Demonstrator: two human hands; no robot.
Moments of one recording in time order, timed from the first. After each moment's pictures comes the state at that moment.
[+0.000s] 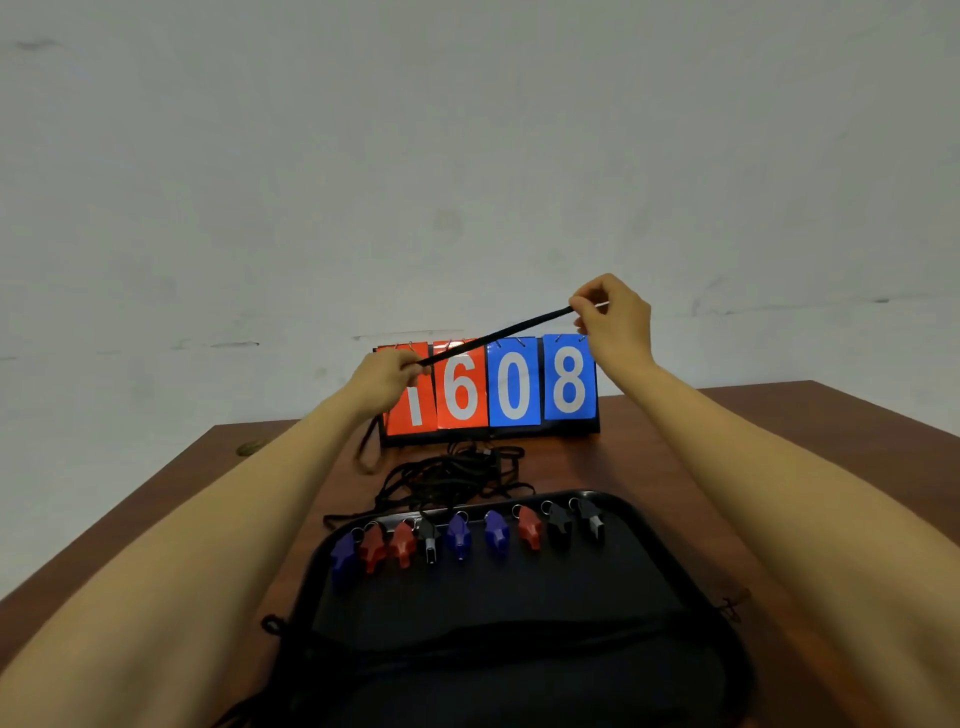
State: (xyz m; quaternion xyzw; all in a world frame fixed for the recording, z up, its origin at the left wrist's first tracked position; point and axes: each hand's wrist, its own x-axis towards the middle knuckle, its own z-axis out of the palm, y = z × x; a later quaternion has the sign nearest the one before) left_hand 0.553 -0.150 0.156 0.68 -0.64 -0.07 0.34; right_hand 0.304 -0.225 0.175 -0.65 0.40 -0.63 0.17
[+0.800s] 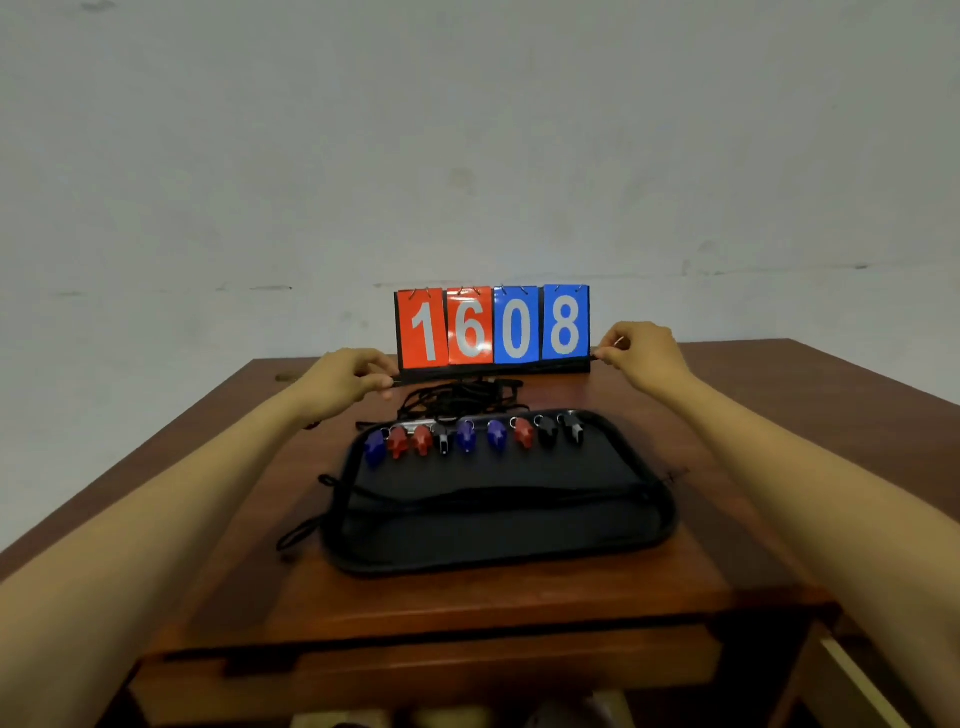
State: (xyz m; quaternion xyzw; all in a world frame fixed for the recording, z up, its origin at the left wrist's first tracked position) left_hand 0.558 0.010 0.119 0.68 -0.66 -0.11 0.30; right_hand 0.235 -0.132 0.109 -0.75 0.53 -0.38 0.11
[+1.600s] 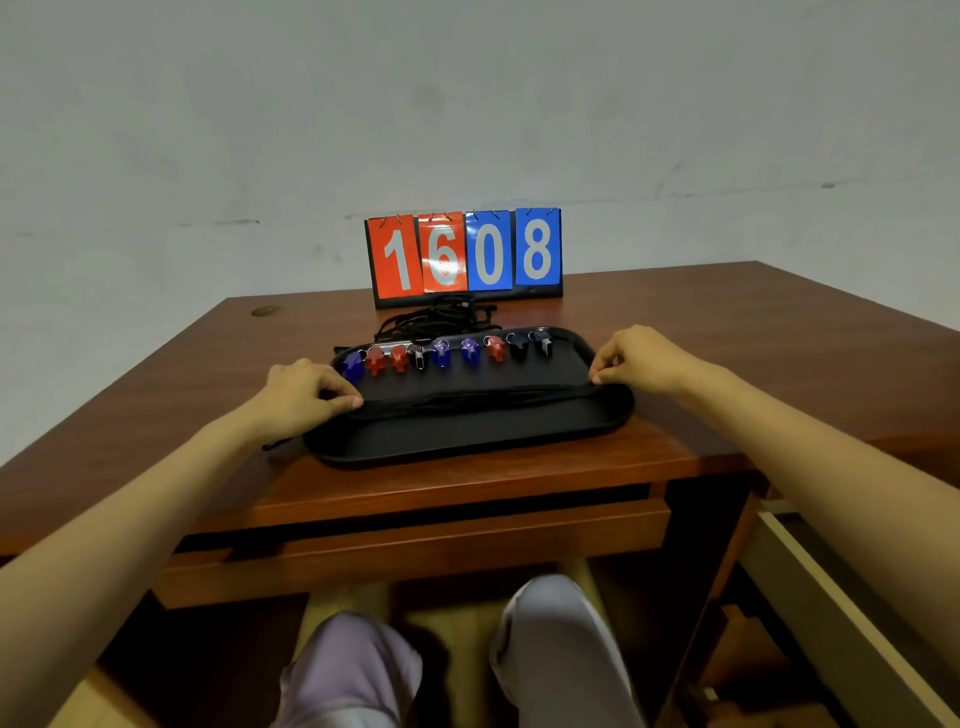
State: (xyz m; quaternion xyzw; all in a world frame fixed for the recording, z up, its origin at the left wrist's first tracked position) left_hand 0.564 0.061 0.039 0.72 -0.68 -0.02 0.14; right_hand 0.185 -0.065 0.049 -0.85 0.48 -0.15 0.12
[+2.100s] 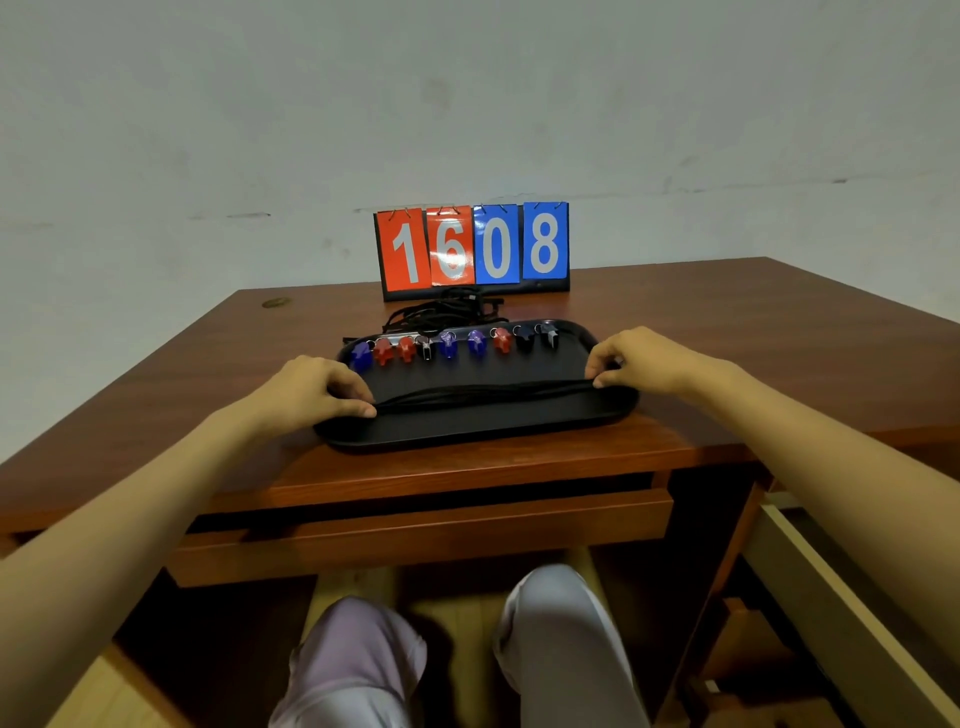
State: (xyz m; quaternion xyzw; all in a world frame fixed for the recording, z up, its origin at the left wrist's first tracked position) left_hand 0.558 0.077 0.042 0.66 -0.73 -0.07 0.17; right_hand 0.185 -0.055 0.050 -0.89 0.43 -0.09 0.12
